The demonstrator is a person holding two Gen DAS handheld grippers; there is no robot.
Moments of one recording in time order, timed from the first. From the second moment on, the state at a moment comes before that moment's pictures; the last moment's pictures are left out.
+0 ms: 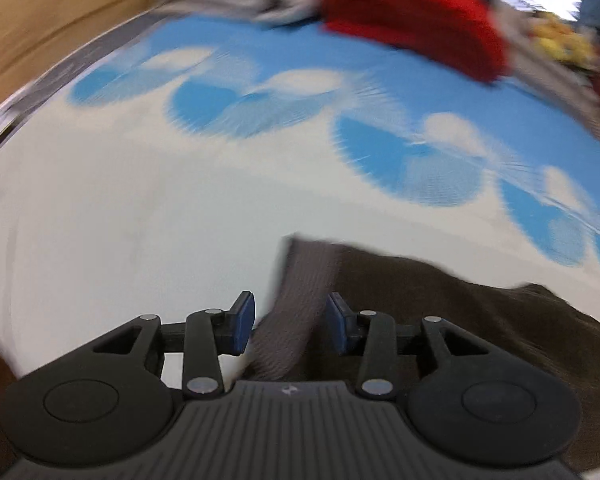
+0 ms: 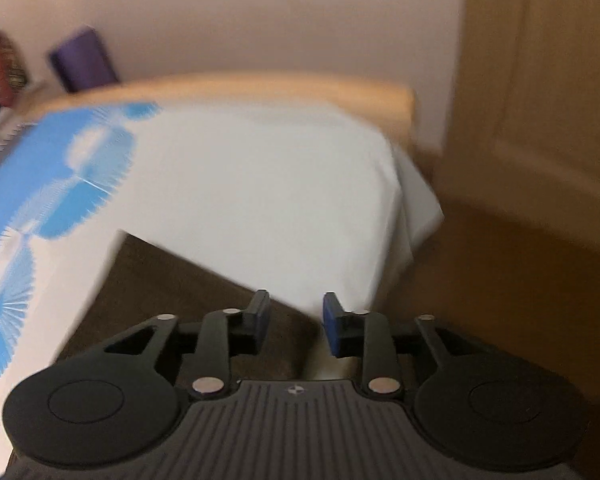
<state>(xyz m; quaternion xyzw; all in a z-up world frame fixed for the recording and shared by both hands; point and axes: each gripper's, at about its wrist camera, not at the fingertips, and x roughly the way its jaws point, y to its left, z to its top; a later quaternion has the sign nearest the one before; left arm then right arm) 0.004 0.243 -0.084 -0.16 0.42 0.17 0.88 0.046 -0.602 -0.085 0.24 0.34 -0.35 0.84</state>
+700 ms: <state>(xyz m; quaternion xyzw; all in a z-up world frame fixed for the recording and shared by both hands) 0.048 0.184 -0.128 -0.03 0.52 0.09 0.85 0.084 -0.551 -0.134 0.24 0.49 -0.14 0.83</state>
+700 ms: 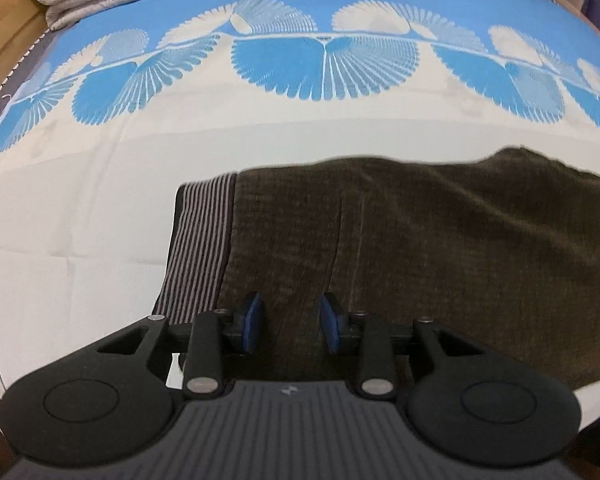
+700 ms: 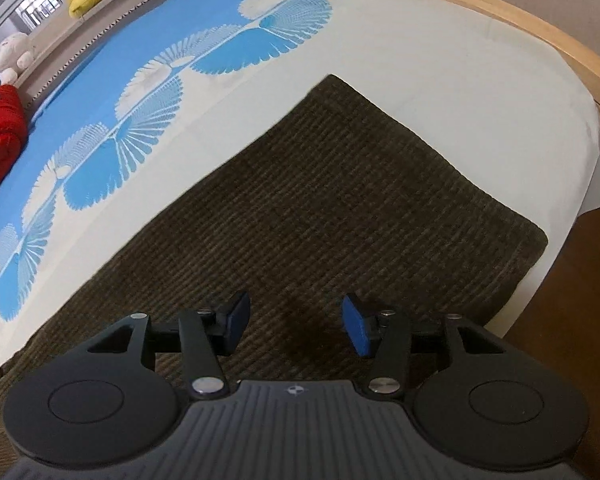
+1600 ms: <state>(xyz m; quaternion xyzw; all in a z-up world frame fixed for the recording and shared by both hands) 0.093 0.184 -0.160 -0.05 0.53 0.15 0.83 0.005 -0.666 -0.140 0.40 0.38 -0.34 0.76</state>
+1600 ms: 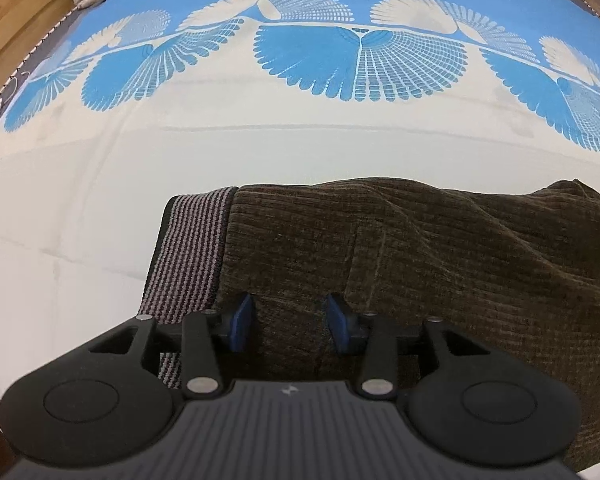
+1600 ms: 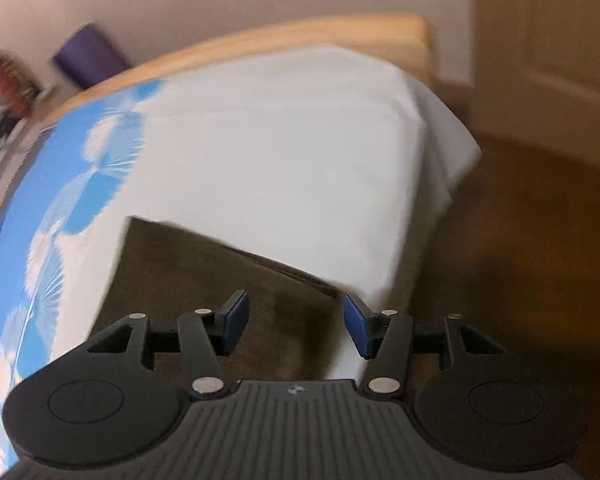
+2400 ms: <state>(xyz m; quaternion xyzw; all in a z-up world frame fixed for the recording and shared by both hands) 0.091 0.184 -0.161 -0.04 0.53 0.14 0.84 0.036 -0.579 -0.057 0.29 0.30 -0.24 0.88</state>
